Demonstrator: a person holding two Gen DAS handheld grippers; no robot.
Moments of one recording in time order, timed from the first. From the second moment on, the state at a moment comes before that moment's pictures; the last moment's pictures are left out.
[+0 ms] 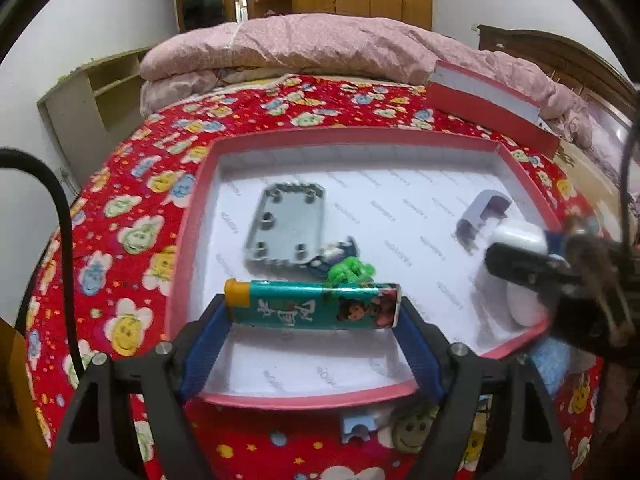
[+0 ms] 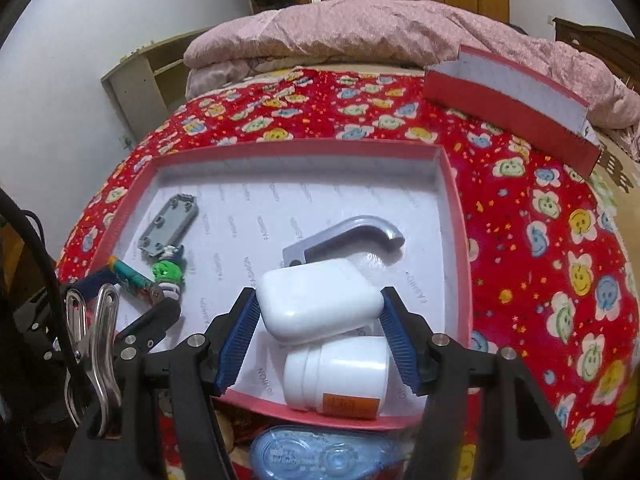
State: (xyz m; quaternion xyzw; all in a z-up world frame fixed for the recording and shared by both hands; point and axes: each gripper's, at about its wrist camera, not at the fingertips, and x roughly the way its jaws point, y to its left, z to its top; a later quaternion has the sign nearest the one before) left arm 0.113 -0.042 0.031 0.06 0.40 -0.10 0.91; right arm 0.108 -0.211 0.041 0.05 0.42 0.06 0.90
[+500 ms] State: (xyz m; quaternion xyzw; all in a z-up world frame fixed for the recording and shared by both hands) left arm 0.114 -0.043 0.030 0.06 0.40 -0.09 0.91; right arm 0.109 -0.205 0.028 0.04 0.43 0.04 0.90
